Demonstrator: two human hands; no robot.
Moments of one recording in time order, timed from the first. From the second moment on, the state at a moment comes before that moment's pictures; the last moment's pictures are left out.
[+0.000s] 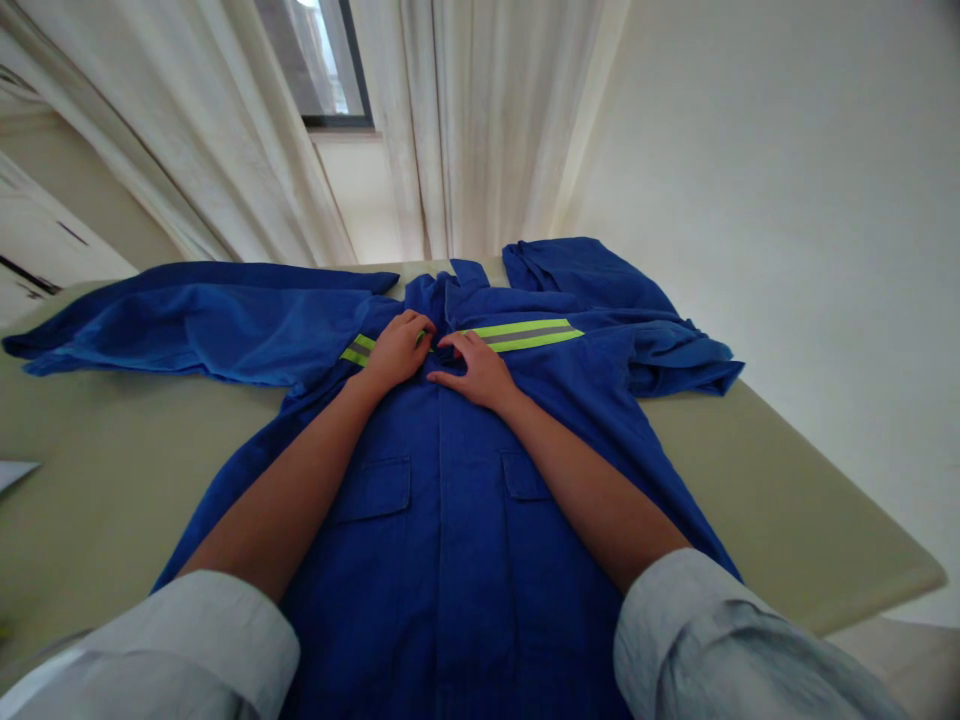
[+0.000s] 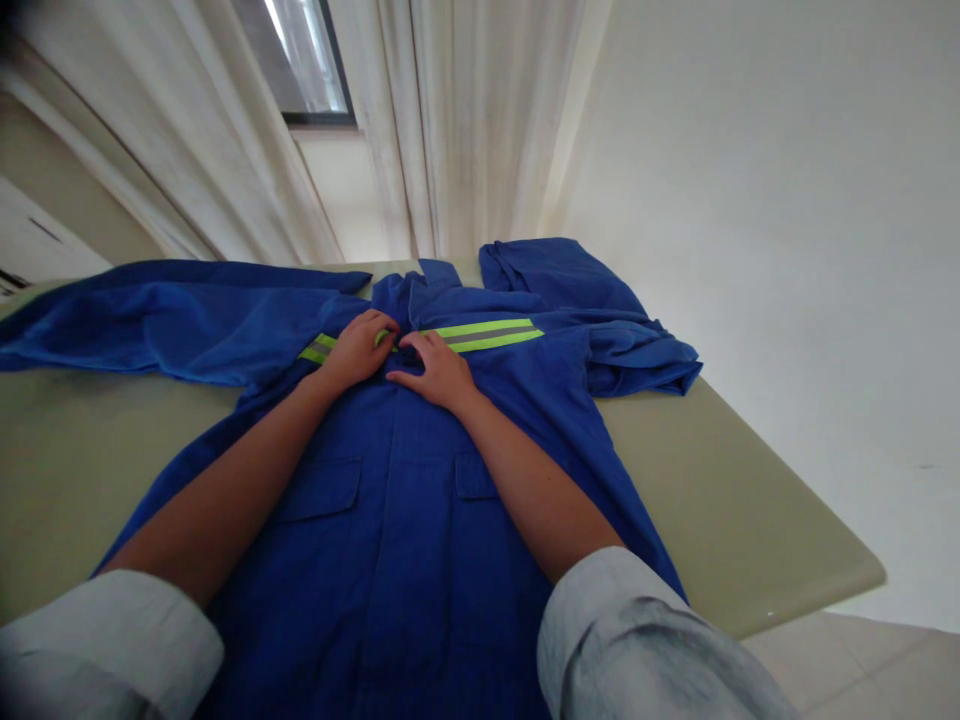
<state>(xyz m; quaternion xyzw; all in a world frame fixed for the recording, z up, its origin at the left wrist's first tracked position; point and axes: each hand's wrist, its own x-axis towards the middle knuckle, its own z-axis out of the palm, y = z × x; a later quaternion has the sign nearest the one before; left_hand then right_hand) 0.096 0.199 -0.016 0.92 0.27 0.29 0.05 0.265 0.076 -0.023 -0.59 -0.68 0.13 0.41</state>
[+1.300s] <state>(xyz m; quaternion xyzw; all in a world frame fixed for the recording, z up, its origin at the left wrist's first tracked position) 0.065 0.057 -0.009 0.90 0.35 0.27 0.07 0.233 -0.001 -0.017 -0.60 -0.61 0.12 0.51</state>
